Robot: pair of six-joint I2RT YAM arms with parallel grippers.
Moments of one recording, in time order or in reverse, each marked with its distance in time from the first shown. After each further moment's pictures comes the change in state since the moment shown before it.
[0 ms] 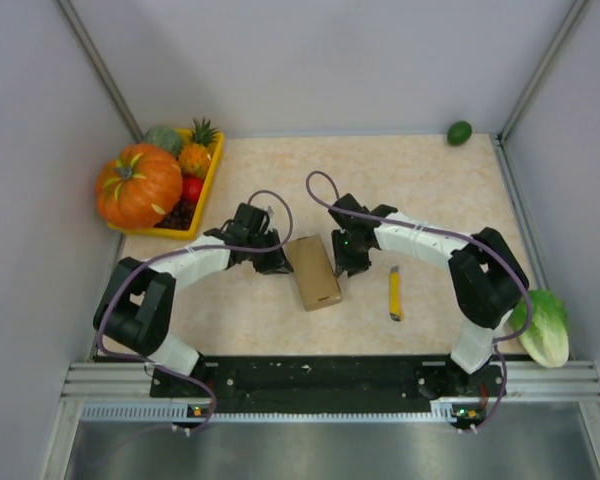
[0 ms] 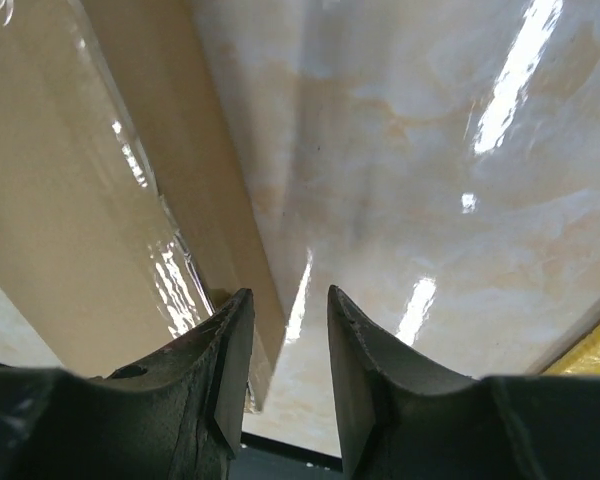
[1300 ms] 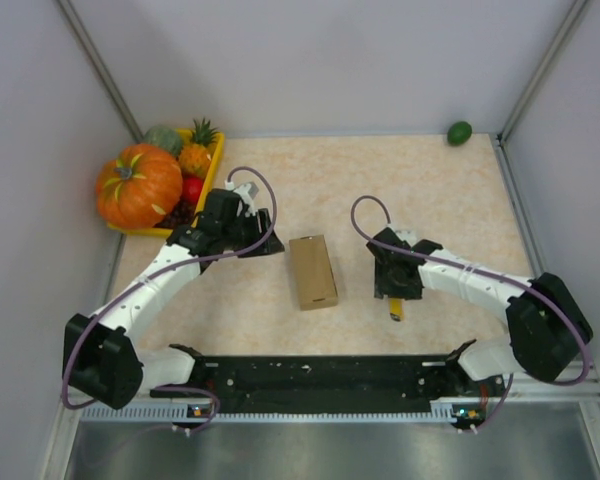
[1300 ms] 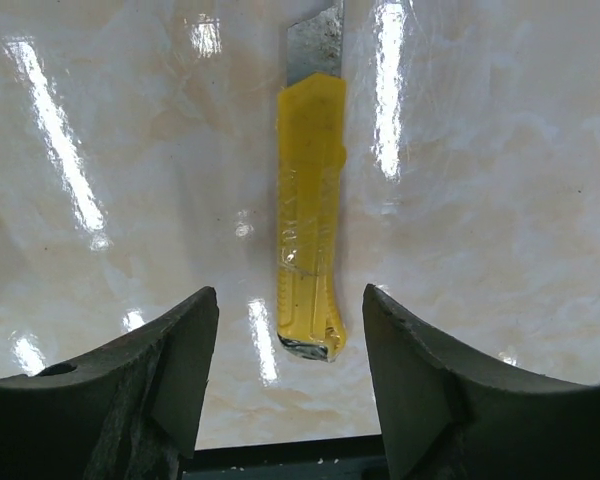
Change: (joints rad) left arm 0.051 -0.282 0.129 -0.186 -0.056 0.194; right arm -0.031 -0.414 -0.452 -0.044 0.289 0.105
